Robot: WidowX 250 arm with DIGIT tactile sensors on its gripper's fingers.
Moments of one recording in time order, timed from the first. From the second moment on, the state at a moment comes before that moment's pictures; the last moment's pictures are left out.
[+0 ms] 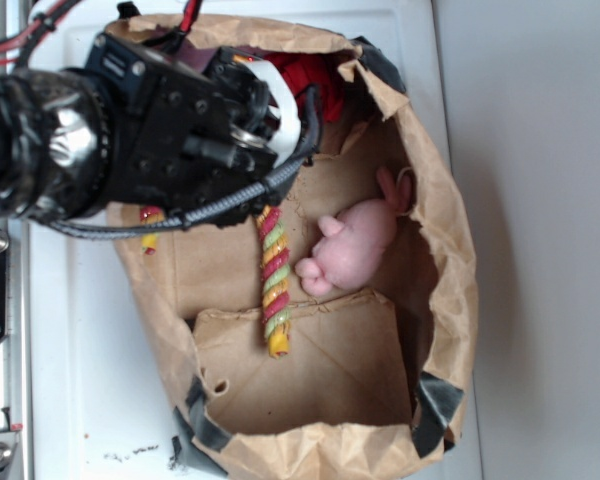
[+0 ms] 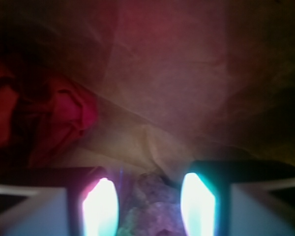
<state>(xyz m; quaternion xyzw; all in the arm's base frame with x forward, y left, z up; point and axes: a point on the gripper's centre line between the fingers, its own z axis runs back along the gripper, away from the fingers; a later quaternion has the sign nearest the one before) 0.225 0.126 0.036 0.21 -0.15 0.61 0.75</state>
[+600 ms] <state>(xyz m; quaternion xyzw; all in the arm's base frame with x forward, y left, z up) 0.237 0.131 0.051 0.17 -0.13 0.62 0.75</state>
